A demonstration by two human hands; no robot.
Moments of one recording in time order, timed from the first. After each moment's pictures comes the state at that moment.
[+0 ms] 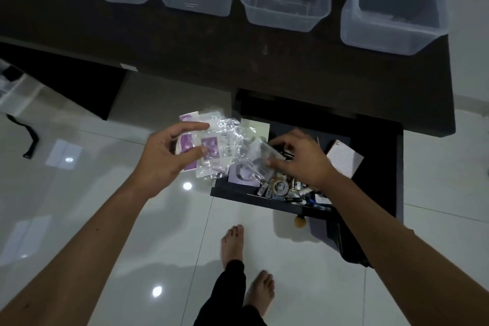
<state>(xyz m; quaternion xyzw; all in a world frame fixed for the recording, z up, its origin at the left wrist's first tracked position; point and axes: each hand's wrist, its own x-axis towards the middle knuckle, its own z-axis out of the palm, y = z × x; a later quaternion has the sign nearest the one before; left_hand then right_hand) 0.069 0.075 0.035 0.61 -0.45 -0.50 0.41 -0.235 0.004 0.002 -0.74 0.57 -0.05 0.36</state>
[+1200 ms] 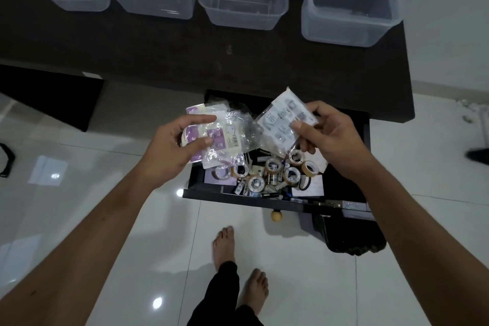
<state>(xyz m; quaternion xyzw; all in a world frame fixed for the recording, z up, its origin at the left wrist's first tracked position) 0.019 0.045 0.045 0.59 -0.53 -0.49 0.35 -0.306 0.001 0.069 -0.56 0.50 -0.33 0.57</state>
